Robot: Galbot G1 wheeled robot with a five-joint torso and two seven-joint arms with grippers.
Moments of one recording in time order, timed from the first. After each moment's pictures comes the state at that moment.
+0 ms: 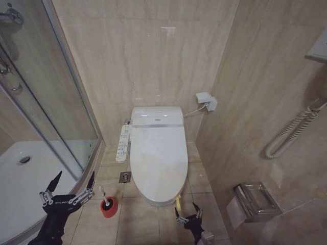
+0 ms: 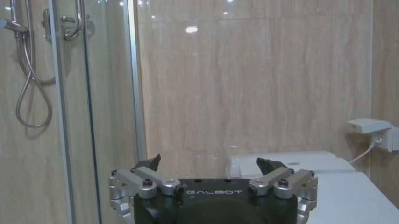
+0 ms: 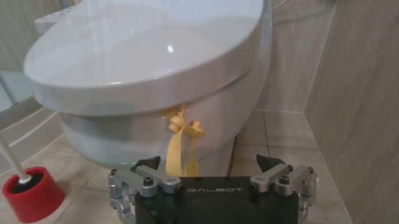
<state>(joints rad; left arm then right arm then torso) 2.00 -1.33 -0.80 -2.50 -0.30 -0.12 -0.06 -1.53 1.46 0.39 1.62 0.02 0.08 -0.04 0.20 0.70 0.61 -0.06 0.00</state>
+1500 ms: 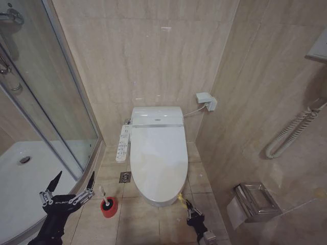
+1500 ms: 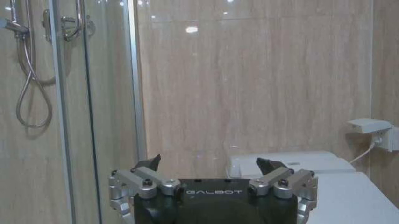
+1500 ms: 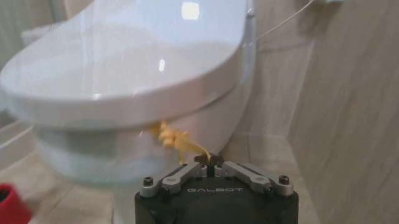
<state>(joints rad) 2.00 -1.33 -0.80 -2.50 -0.30 -0.12 -0.06 -1.54 1.46 0.44 1.61 -0.01 0.21 -0.03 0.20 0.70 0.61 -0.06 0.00</state>
